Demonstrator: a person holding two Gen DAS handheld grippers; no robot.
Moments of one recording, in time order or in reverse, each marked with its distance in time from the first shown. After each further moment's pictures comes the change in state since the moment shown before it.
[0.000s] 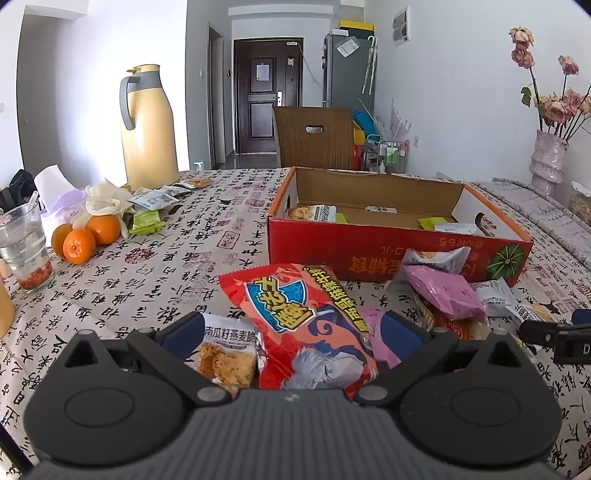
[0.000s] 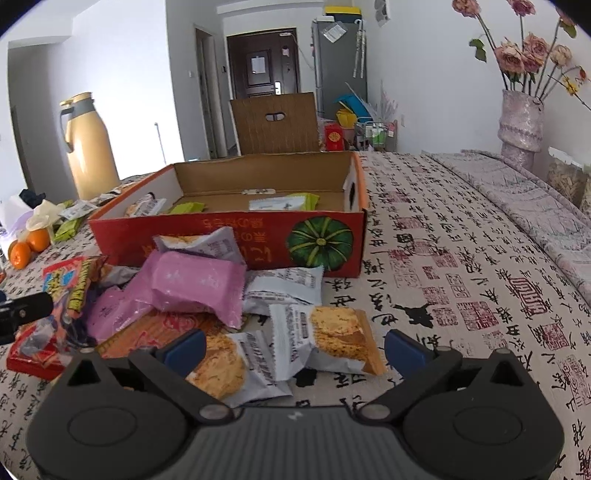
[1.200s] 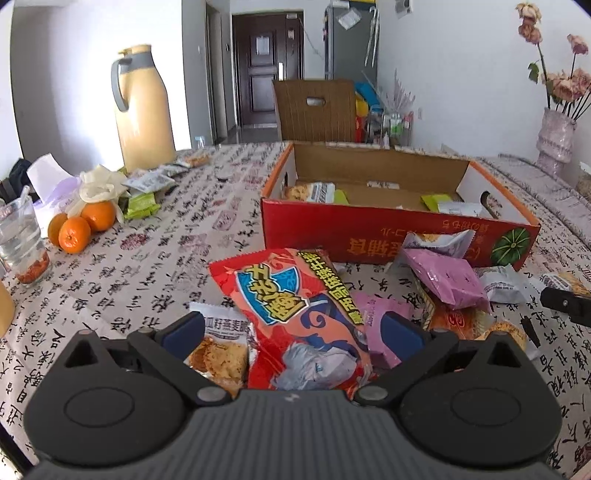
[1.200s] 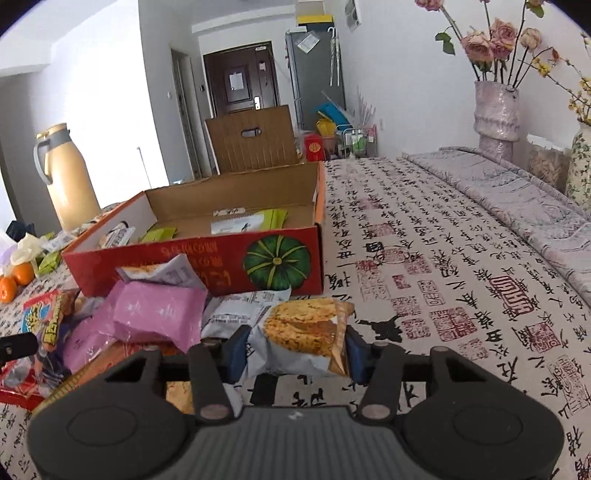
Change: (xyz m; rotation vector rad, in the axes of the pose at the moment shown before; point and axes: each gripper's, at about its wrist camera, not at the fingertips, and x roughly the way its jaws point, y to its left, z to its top) left arm 0.015 -0.010 0.013 0.018 0.120 0.017; right arm 0.003 -0.031 0.005 0.081 -0.052 -0.013
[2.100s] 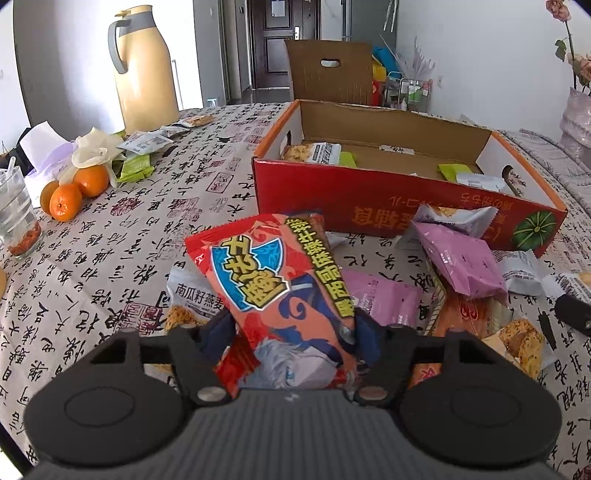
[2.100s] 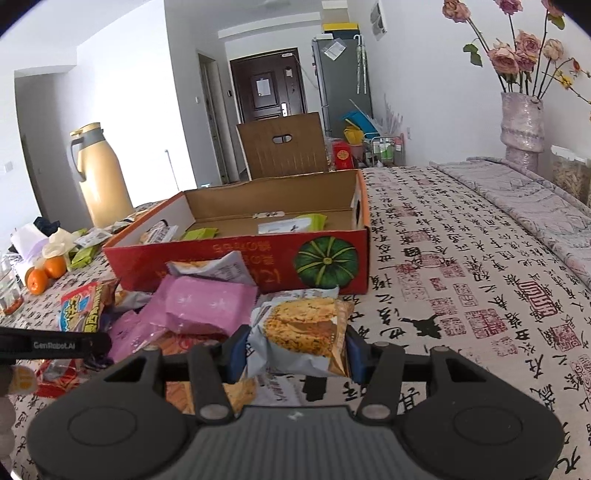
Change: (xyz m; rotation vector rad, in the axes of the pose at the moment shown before) left arm 0.029 -0.015 0.001 -0.035 0.116 0.046; right arm -0.014 0.026 -0.009 -0.038 -0.020 0.087
